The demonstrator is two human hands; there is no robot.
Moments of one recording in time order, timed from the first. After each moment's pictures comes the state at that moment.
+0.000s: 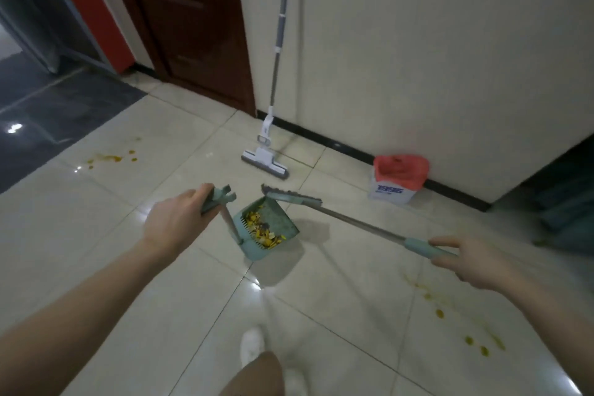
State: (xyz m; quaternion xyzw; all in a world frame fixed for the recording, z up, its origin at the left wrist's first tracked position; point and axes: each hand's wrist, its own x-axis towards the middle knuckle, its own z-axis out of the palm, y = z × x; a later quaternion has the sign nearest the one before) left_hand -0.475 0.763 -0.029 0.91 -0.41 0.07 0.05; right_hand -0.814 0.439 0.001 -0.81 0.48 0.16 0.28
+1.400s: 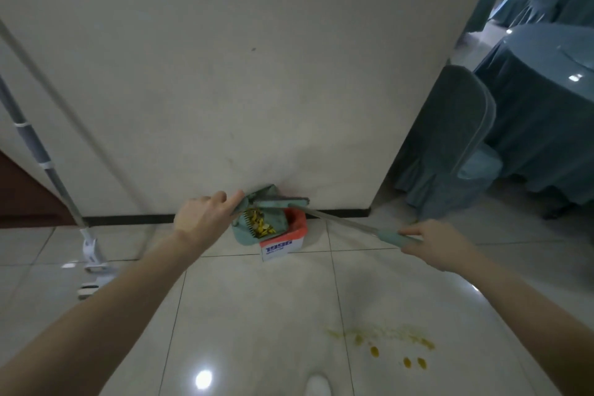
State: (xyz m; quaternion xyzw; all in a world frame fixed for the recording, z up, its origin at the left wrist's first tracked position) left_hand -0.469 0.170 -0.026 0.67 -0.73 0.15 0.02; right_hand -0.877 0.088 0.029 -0.76 0.61 0.10 0.20
